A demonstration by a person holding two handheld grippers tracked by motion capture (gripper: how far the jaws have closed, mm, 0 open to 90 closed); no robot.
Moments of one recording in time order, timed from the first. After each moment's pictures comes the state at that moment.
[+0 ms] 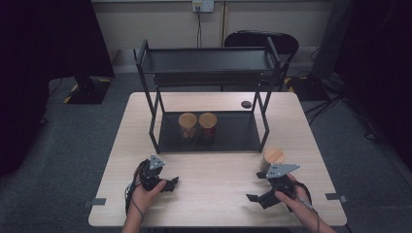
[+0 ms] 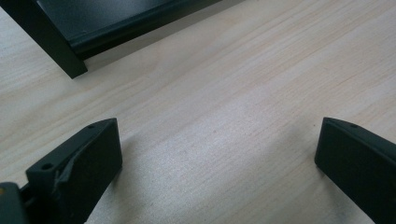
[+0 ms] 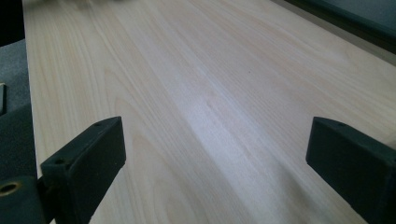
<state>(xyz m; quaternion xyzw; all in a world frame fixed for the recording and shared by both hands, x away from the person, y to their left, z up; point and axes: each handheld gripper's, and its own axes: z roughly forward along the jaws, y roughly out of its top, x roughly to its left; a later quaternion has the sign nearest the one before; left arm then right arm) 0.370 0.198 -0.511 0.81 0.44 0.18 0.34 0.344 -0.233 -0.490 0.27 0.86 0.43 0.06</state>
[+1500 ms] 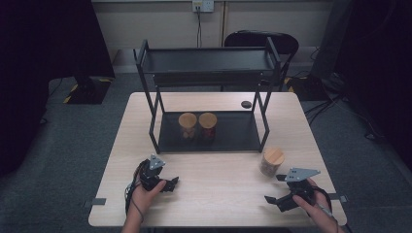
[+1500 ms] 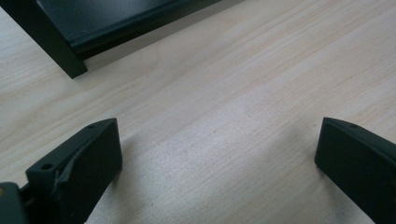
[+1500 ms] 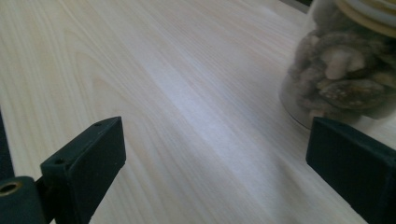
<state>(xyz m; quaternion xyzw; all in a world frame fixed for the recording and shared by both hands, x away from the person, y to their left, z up) 0.370 0.198 -0.511 0.81 0.44 0.18 0.34 0.331 -0.283 -0.490 0.30 0.86 0.40 0.10</state>
